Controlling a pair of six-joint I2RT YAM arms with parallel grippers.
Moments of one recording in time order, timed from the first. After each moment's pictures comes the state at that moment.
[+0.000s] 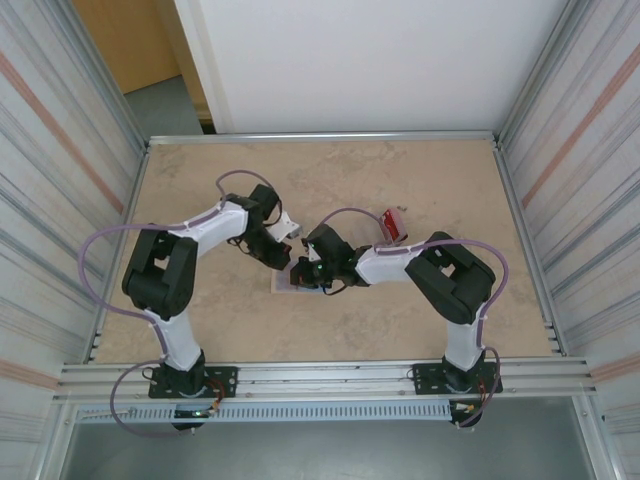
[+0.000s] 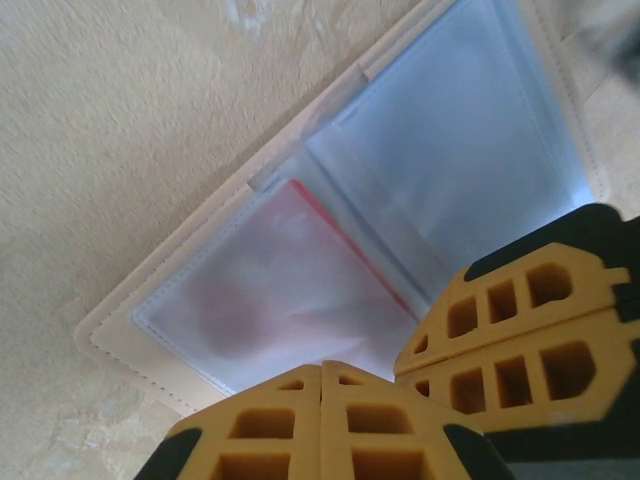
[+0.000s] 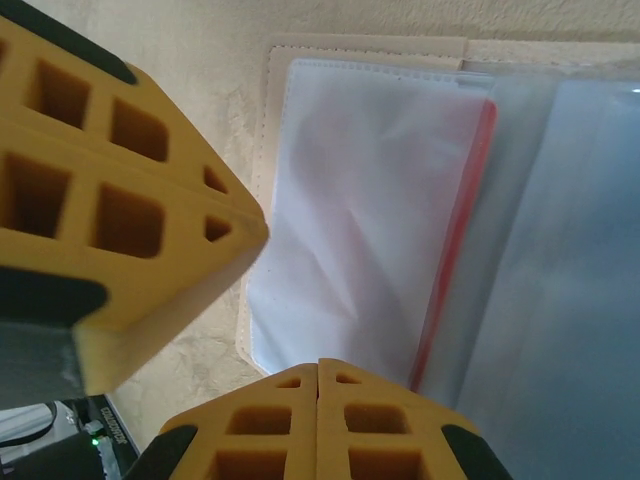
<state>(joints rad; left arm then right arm) -0.44 1.82 1.21 -0.86 0.38 0.23 0.87 1.89 0.98 0.10 -0.38 0.92</state>
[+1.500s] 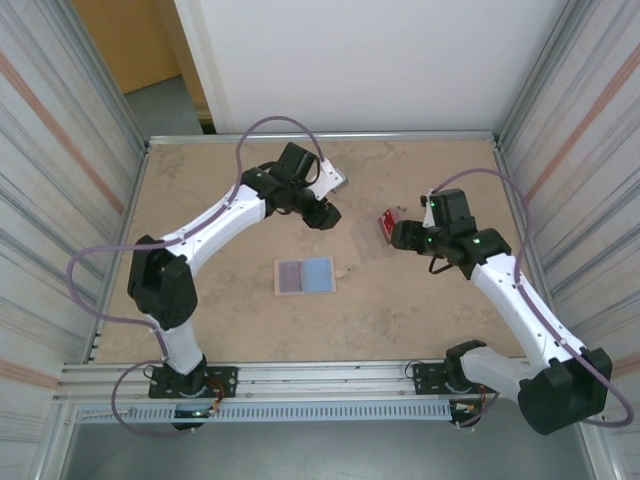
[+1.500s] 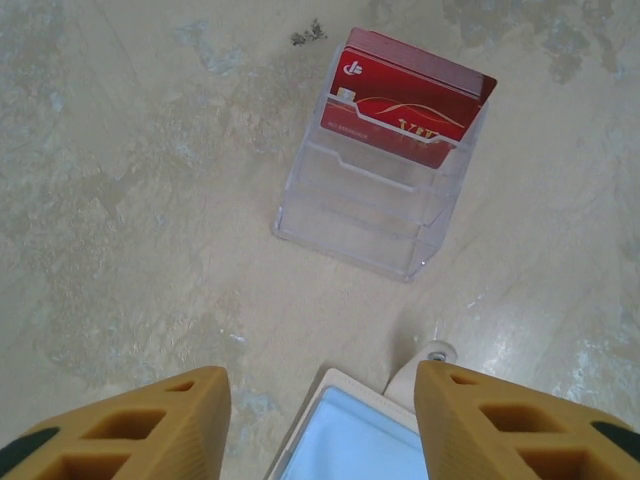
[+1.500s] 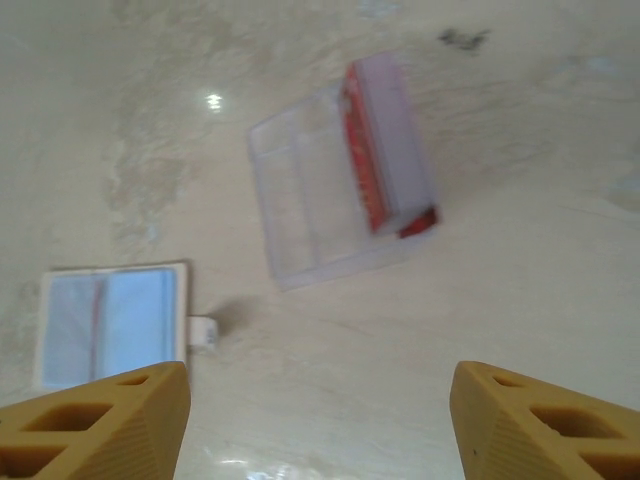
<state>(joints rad) -0.64 1.80 1.60 -0.72 0.29 0.21 0.30 1.07 0.95 -0.75 -0.08 0.41</state>
